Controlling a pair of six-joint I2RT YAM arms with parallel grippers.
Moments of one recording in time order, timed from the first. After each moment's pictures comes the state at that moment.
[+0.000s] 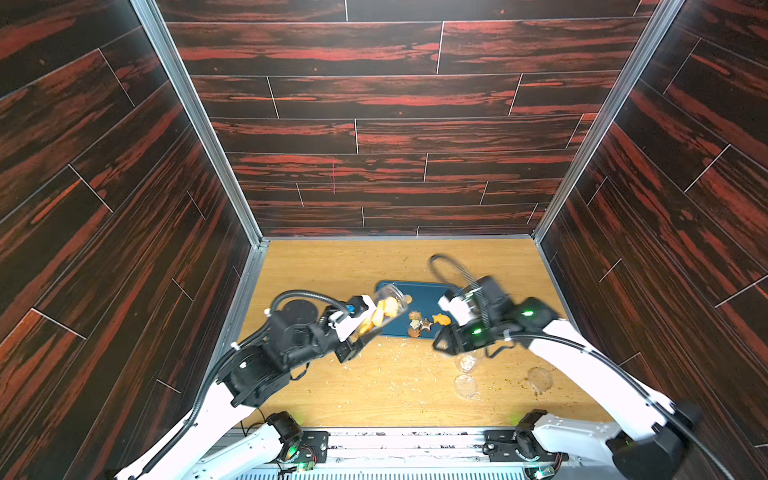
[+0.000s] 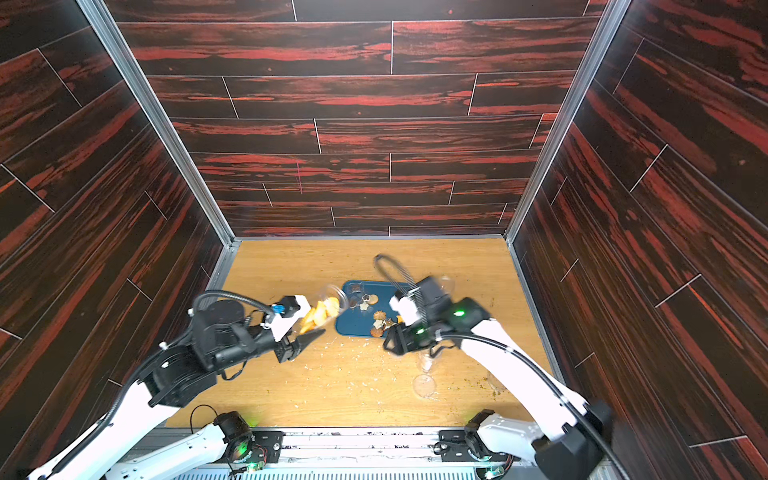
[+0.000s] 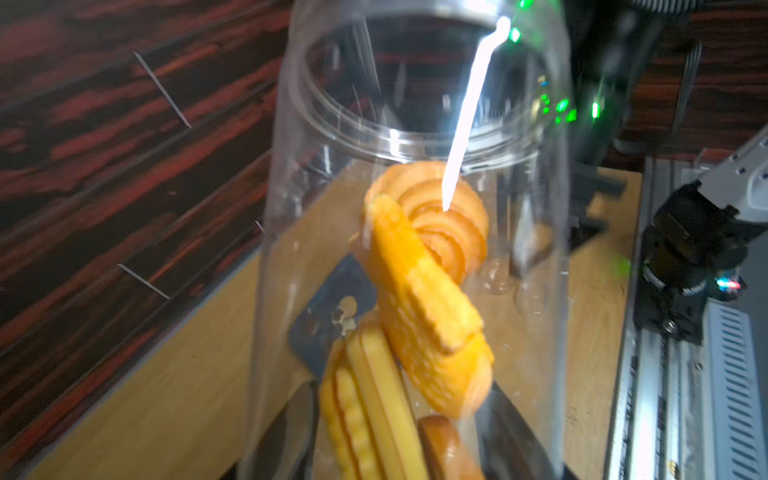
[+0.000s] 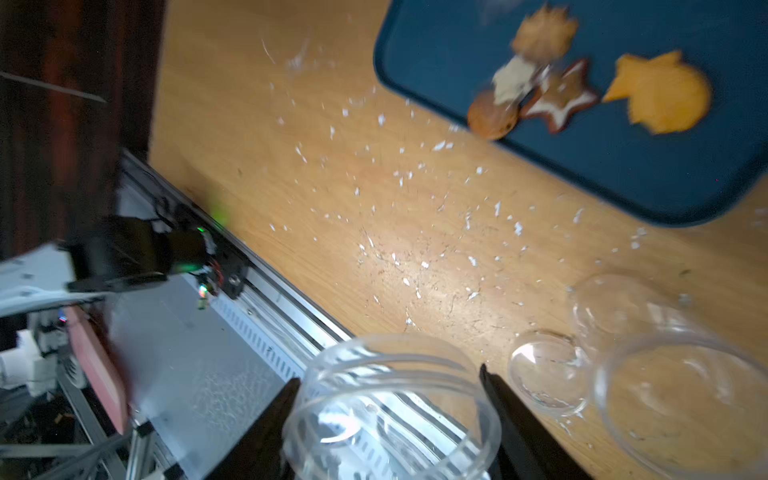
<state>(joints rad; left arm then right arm) -0.74 0.77 1.00 -0.56 0.17 0.26 0.73 1.25 1.14 -1.03 -0.33 0.36</state>
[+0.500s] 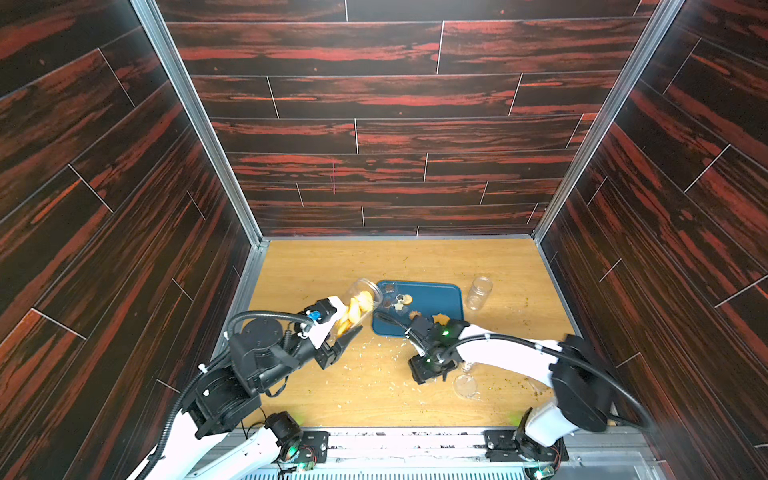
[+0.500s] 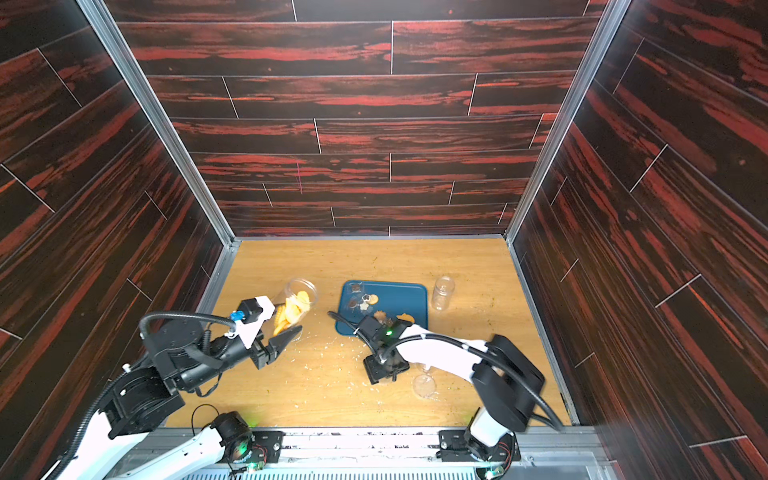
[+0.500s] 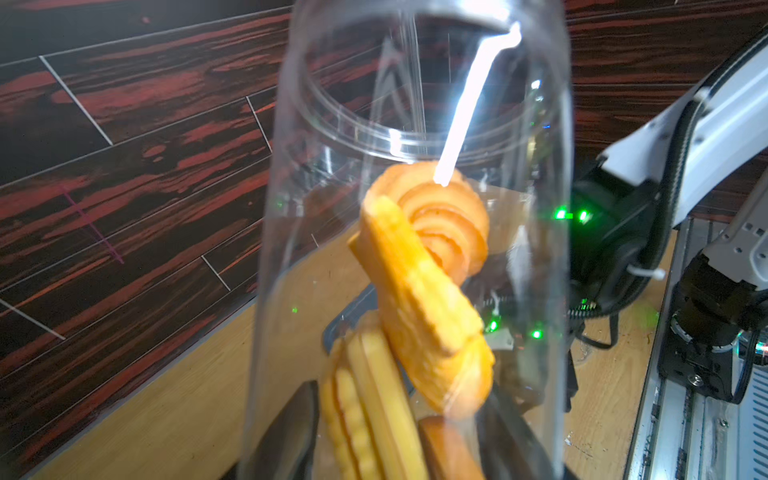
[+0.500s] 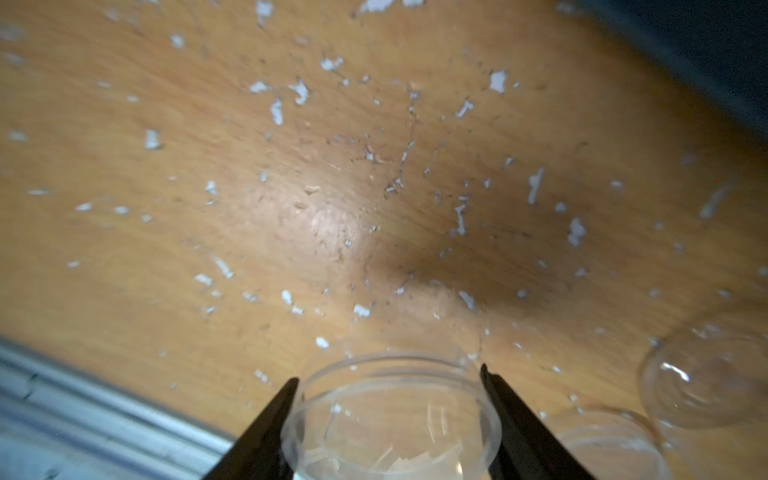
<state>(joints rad) -0.74 0.61 1.01 -0.62 0.07 0.19 1.00 1.65 1.02 -0.80 -0.04 0.52</state>
